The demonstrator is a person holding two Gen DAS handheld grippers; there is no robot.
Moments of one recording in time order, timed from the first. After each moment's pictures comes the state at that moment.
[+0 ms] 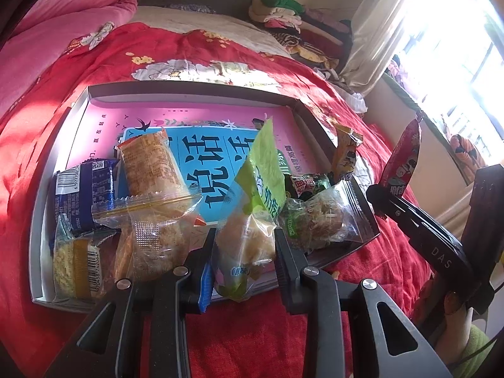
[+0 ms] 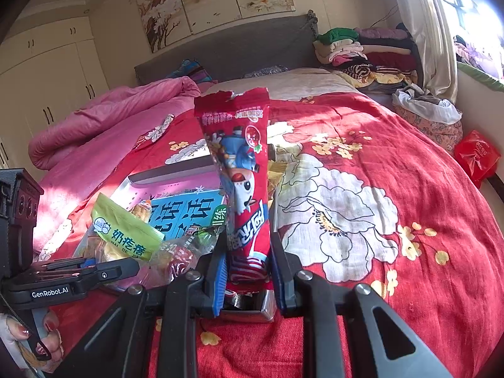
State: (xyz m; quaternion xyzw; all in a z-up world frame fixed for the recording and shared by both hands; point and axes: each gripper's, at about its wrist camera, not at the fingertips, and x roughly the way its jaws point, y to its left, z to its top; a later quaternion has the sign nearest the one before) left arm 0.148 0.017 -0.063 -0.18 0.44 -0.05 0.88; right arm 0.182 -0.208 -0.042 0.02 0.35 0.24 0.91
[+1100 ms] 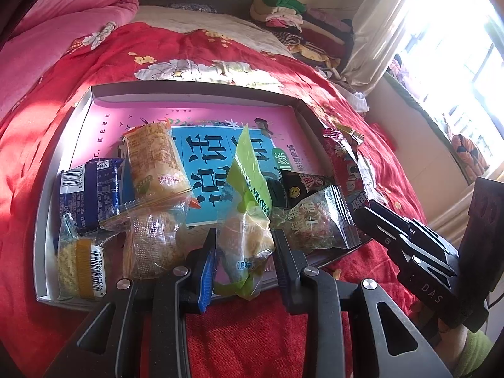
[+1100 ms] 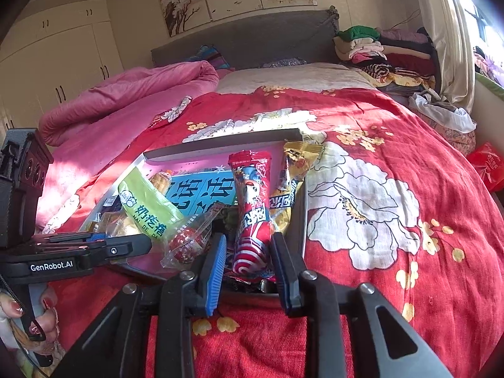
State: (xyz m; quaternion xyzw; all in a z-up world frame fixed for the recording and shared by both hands) left arm 0.147 0.019 -0.061 -0.17 0.44 -0.05 0.88; right arm 0.167 -0.188 -0.051 -0.01 0.36 0.28 0.89
